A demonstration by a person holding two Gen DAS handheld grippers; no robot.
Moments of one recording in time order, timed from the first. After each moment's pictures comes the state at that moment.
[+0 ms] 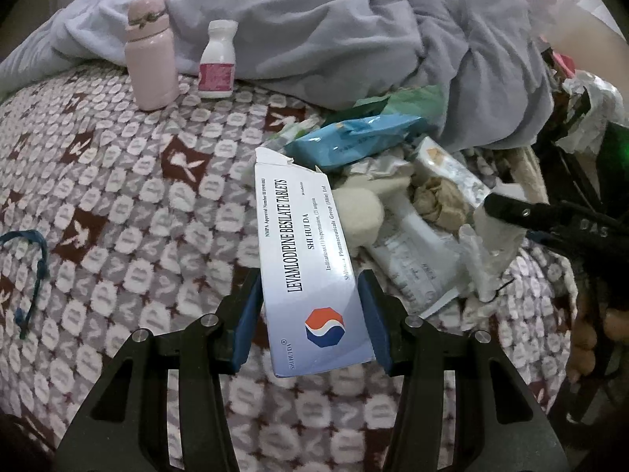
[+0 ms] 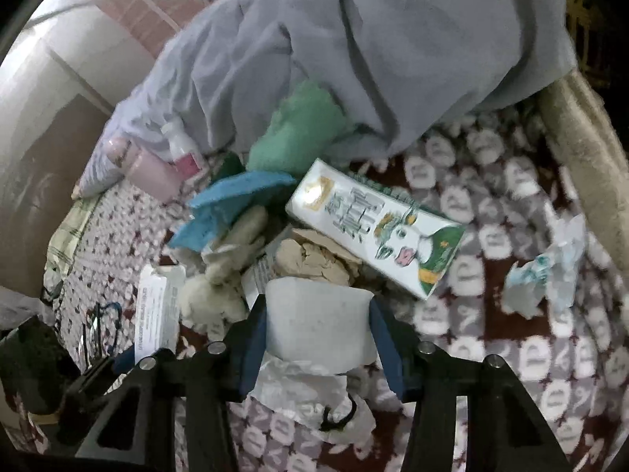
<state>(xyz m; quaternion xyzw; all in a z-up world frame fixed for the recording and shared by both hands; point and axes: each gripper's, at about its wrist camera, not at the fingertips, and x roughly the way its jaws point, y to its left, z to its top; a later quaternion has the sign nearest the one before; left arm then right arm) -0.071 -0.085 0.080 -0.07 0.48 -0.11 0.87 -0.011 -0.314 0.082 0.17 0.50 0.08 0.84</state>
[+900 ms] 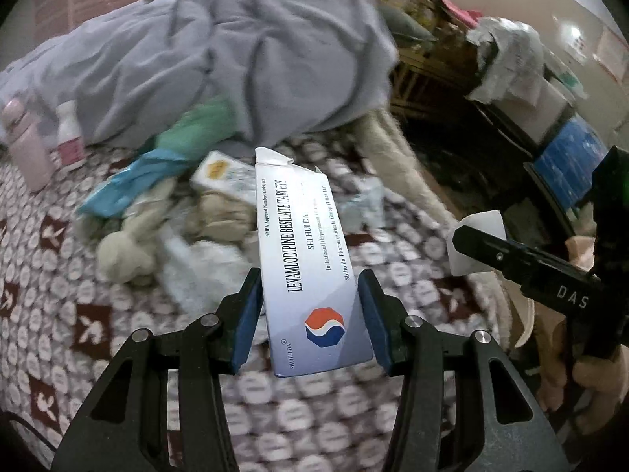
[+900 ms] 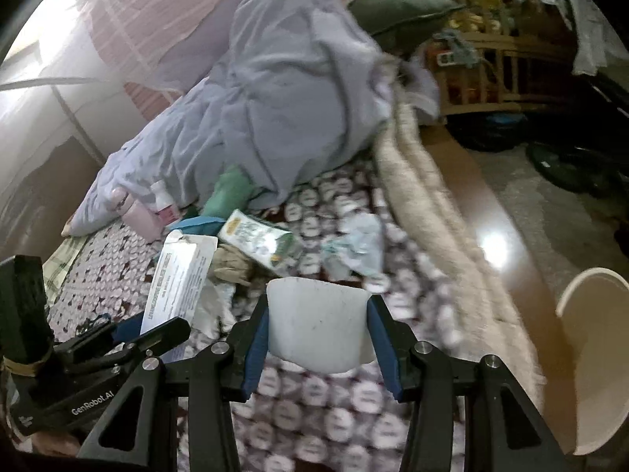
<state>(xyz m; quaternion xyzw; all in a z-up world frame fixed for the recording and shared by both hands) -0.111 -0.250 0.127 0.00 0.45 -0.25 0.86 -0.138 -0.425 0.136 0.16 0.42 -0.01 0.89</state>
